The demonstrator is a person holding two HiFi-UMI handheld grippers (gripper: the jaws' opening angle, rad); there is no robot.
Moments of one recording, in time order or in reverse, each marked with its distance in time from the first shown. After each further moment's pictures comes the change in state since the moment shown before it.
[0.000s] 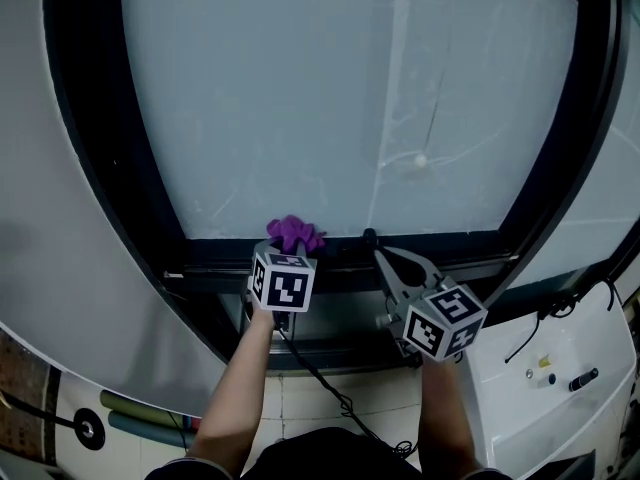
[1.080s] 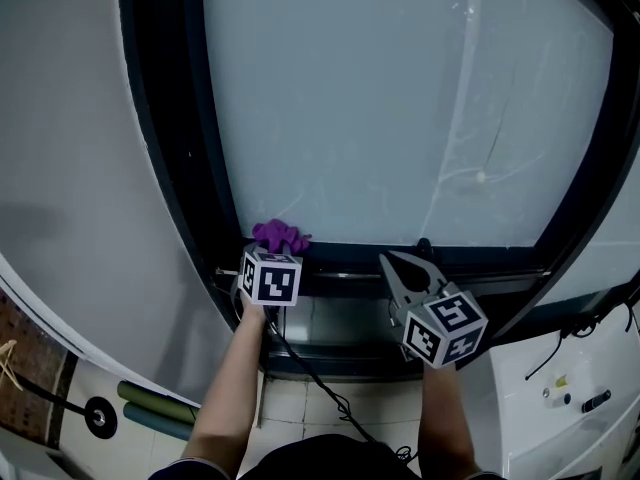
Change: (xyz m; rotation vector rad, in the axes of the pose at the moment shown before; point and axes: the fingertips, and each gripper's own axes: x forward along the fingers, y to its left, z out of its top) left arm -0.042 0.144 -0.042 -0.038 0.059 0.187; right arm 0.053 0.082 0.011 -0.056 -0.013 0.051
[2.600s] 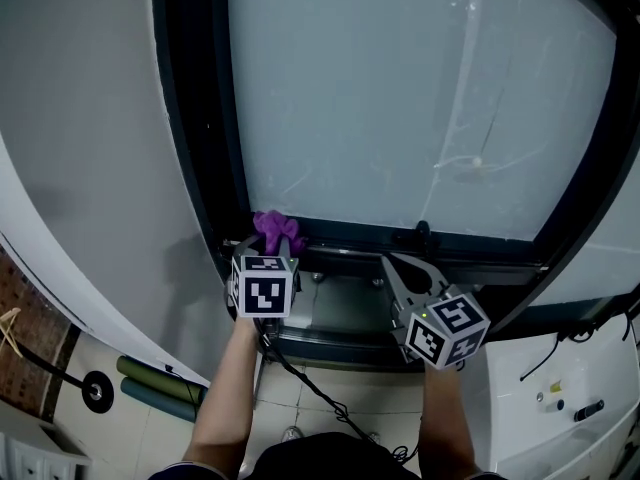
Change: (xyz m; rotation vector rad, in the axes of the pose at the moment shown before) left arm -0.095 -0.011 0.001 -0.095 -0.108 0.014; right arm -0.041 0.026 -0.010 0.022 0.016 0.077
